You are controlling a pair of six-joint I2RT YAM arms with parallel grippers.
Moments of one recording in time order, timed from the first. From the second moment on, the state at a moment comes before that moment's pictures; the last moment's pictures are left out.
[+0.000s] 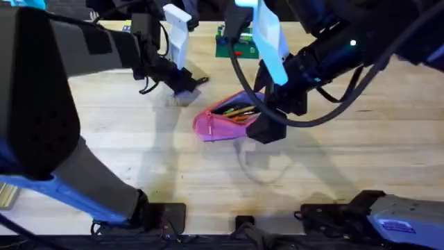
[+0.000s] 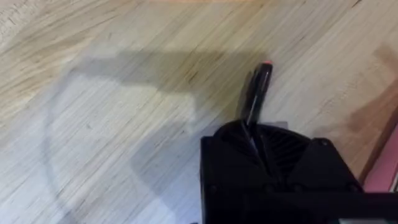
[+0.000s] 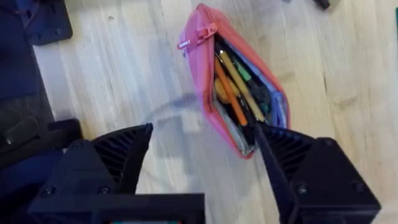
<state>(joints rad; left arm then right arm) -0.03 1.82 1.07 -0.39 0.43 0.59 0.61 1.41 1.36 -1.13 -0.34 -0.63</state>
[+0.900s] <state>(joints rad) -0.17 1.51 1.17 -0.63 0.40 0.64 0.61 1.27 1.36 -1.15 -0.19 -0.61</state>
